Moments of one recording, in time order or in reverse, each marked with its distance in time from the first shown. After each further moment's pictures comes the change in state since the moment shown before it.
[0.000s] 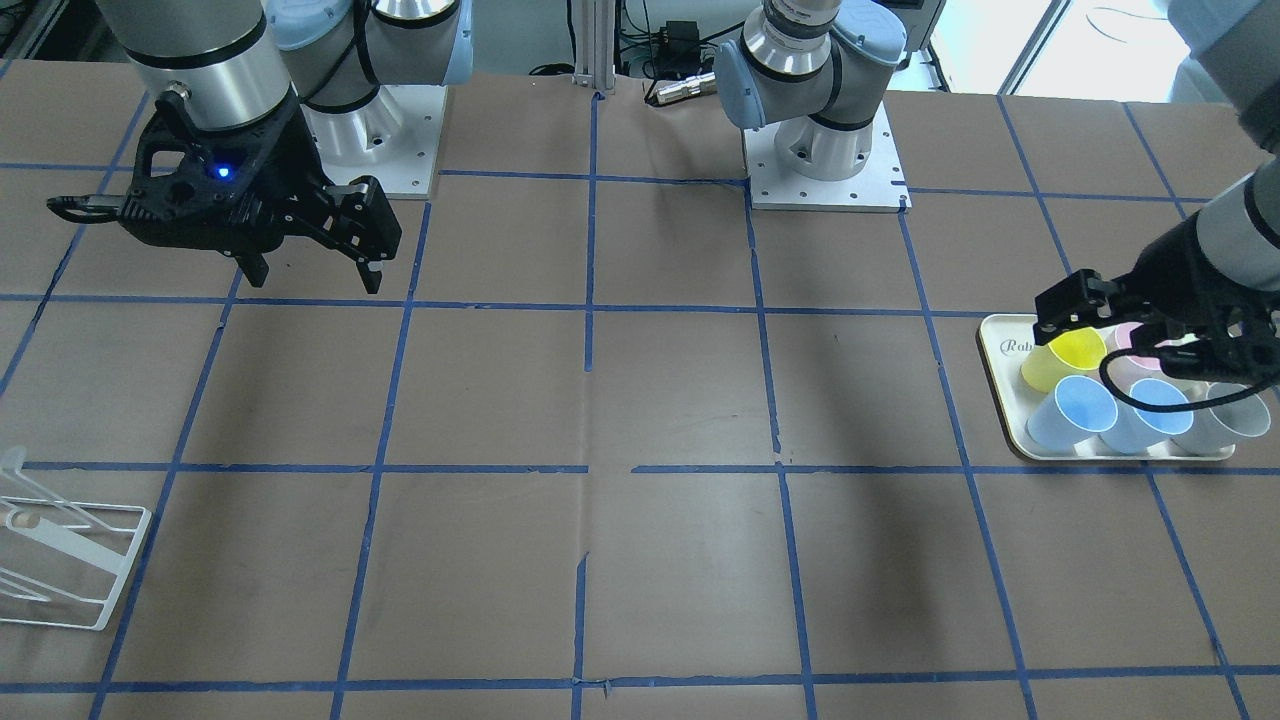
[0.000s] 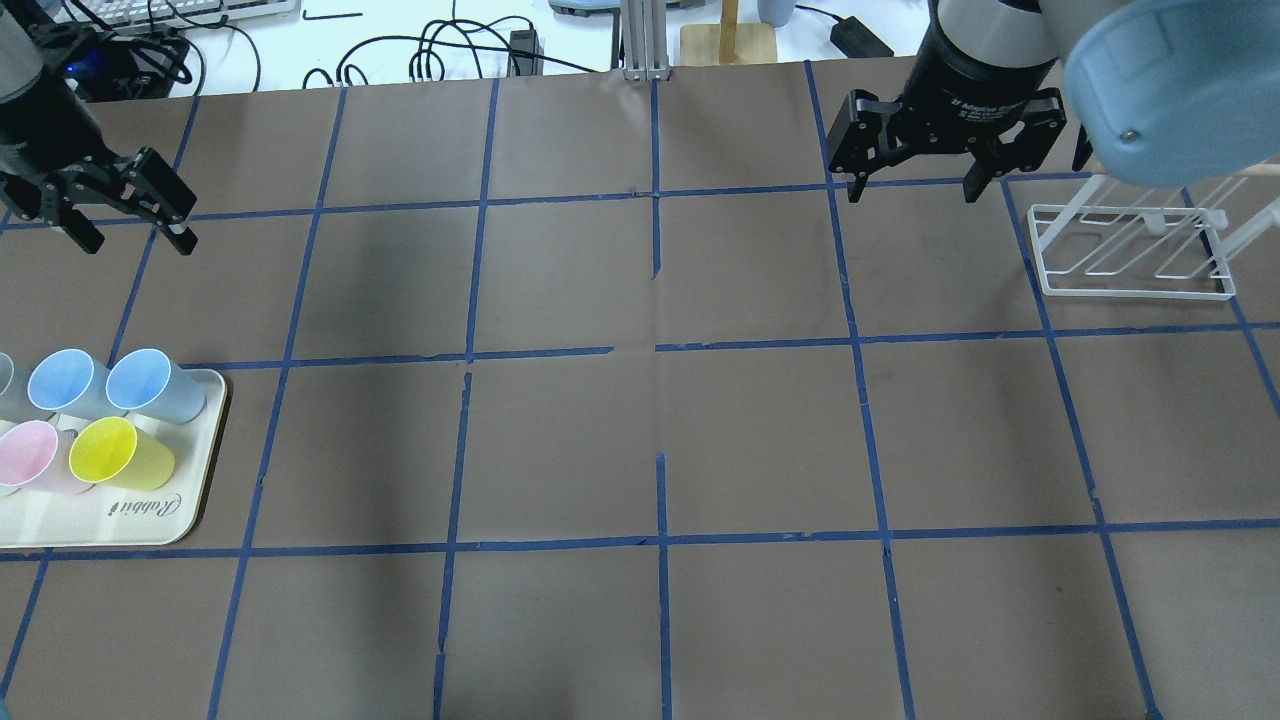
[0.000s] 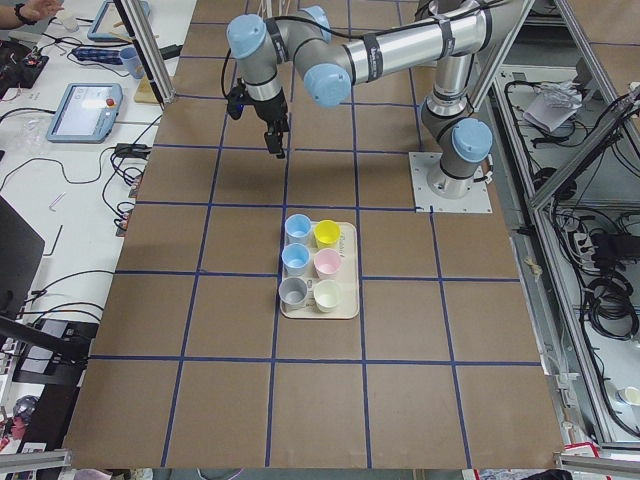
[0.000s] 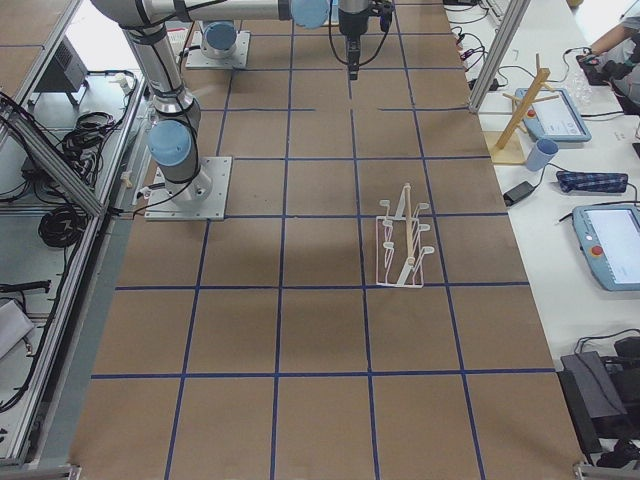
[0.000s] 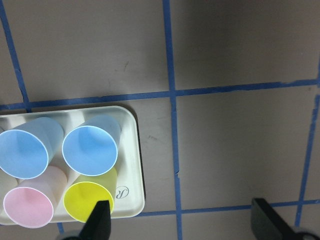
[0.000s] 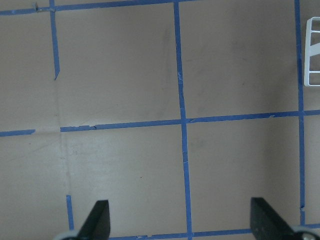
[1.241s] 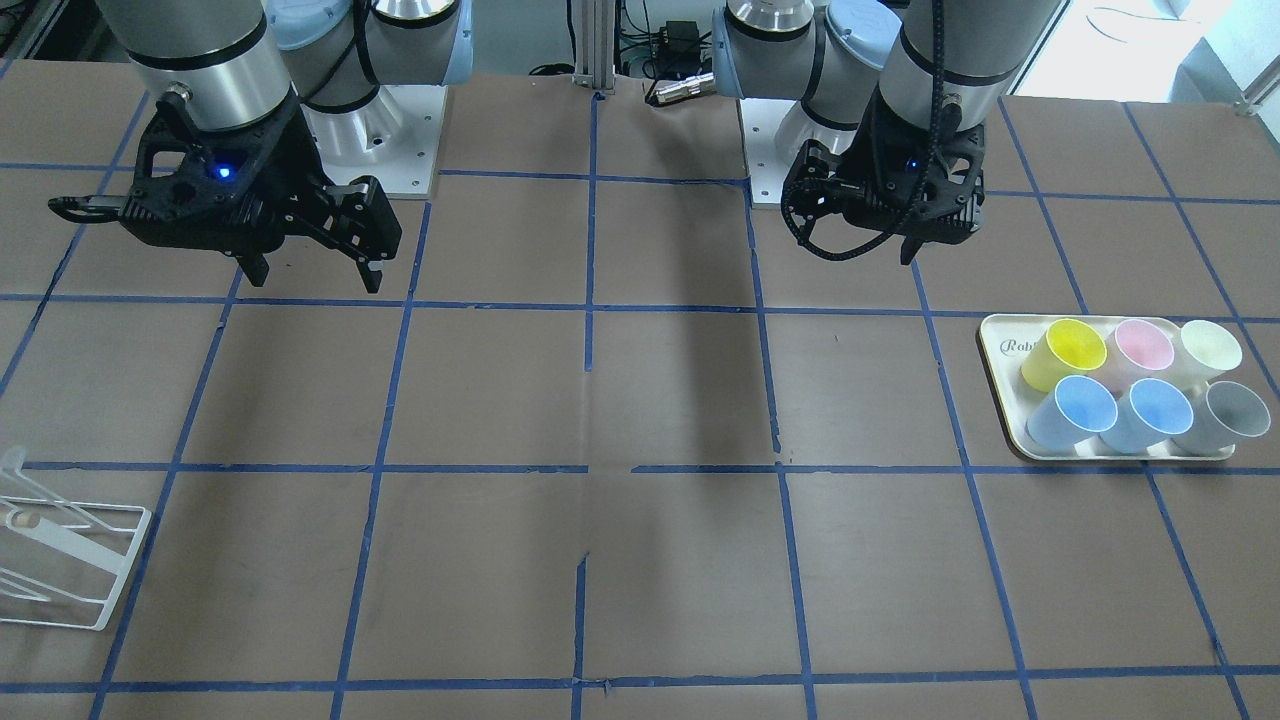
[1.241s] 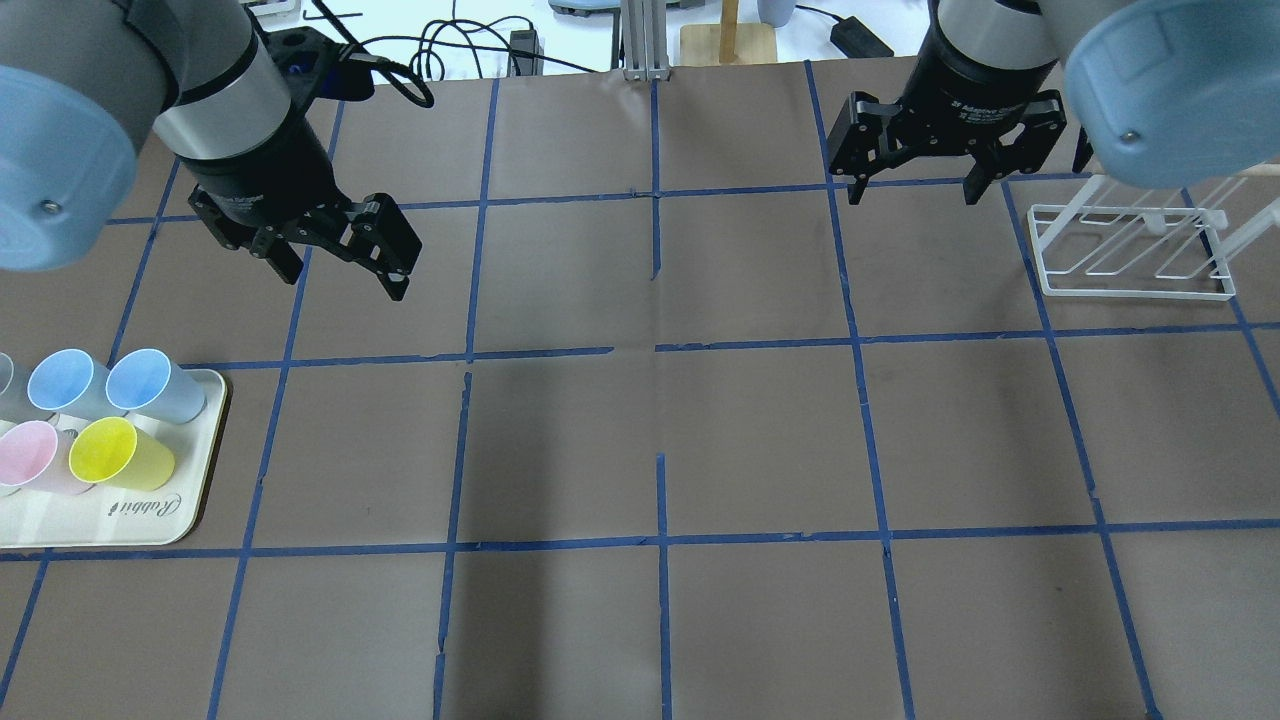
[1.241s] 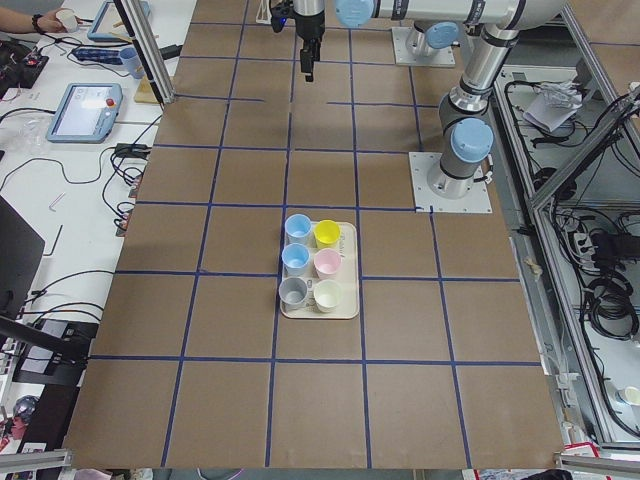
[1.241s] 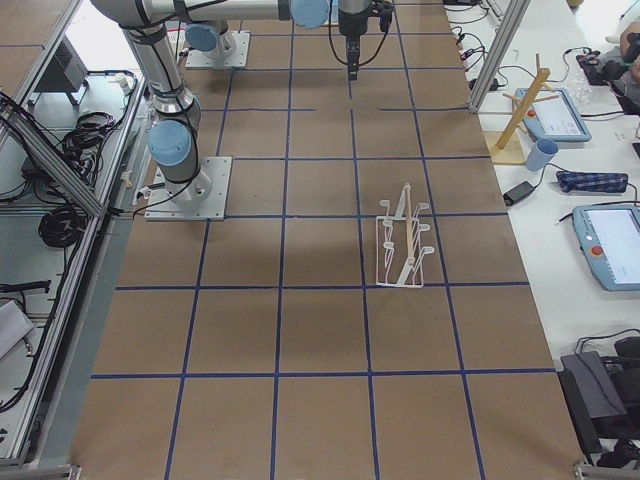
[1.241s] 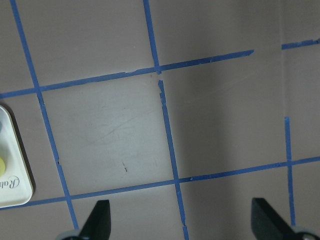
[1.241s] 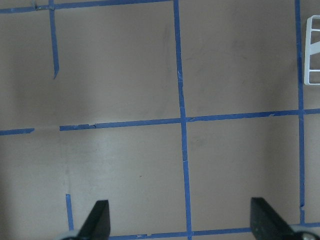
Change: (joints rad) left arm -0.333 0.197 -0.171 0.064 -0.049 -0.167; right arm 0.000 0.000 0.001 0.003 -0.001 0.000
